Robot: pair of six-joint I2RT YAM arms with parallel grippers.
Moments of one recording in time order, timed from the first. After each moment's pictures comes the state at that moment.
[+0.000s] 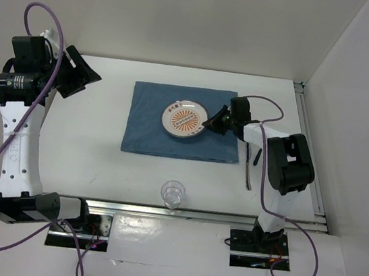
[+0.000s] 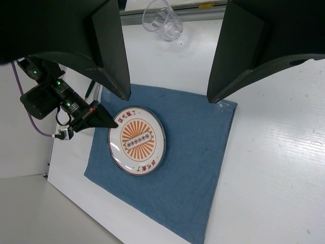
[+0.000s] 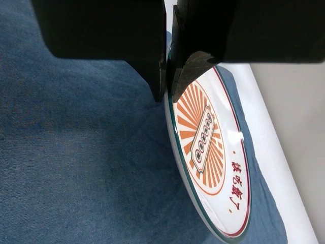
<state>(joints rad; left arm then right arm) 0.22 1.29 1.74 -1.06 0.32 -0.53 0.29 1.88 1.11 0.06 -0.32 0.93</state>
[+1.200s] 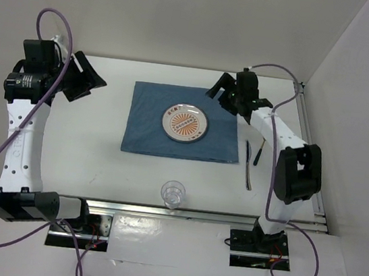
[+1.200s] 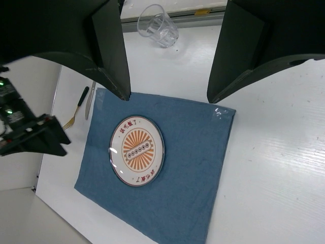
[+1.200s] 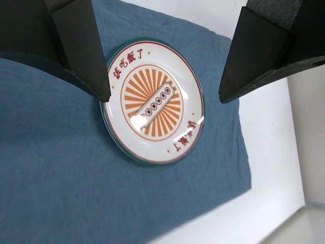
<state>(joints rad) 0.18 1.29 1.68 -1.05 0.31 -0.53 0.31 1.80 1.39 -0.20 -0.09 0.76</state>
